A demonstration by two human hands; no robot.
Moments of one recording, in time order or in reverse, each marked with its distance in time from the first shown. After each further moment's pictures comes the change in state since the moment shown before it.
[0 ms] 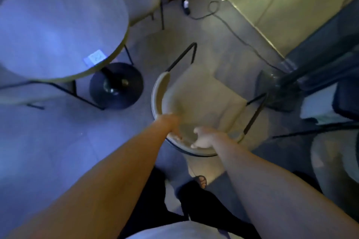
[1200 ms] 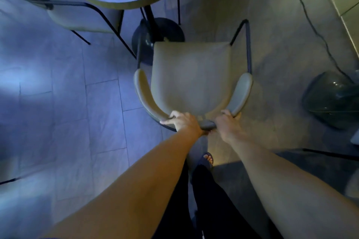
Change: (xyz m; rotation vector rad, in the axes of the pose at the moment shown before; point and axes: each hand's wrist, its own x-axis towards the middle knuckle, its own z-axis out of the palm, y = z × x) left_hand -0.012 0.086 0.150 -0.368 -0.035 -0.714; right_hand 0.044 0.038 0.098 -0.428 0.245 -0.317
